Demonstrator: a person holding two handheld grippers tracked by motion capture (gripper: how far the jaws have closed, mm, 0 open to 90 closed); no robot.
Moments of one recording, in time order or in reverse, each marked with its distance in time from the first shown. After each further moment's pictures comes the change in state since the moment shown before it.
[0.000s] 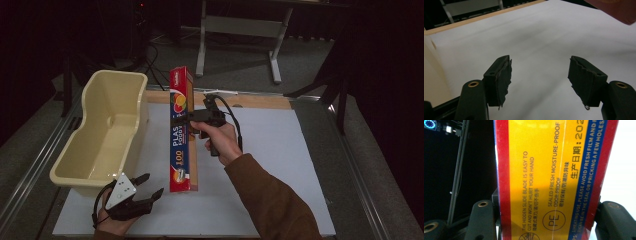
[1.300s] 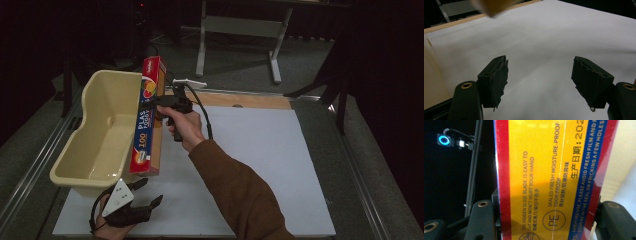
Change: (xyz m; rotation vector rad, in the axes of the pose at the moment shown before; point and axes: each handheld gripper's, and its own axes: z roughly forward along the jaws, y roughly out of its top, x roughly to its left) left arm -0.007 -0.006 -0.010 -0.005 -0.017 0.004; right arm 0.022 0.043 0.080 -0.021 0.091 0.068
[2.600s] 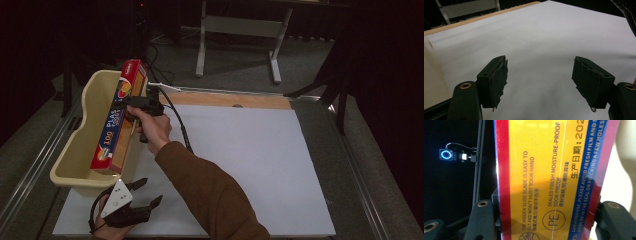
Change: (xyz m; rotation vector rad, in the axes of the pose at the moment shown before) left arm 0.000 -0.001 -0.002 -0.015 -0.002 0.011; right arm 0.010 -0.002 0.079 -0.061 0.036 0.083
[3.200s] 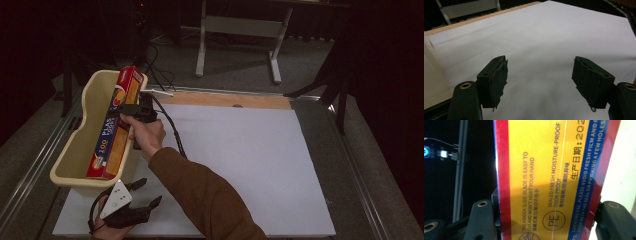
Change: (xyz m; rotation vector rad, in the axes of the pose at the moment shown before) left arm -0.001 0.000 -0.002 -0.002 0.002 -0.005; right arm -0.008 -0.015 0.022 -0.007 -0.101 -0.029
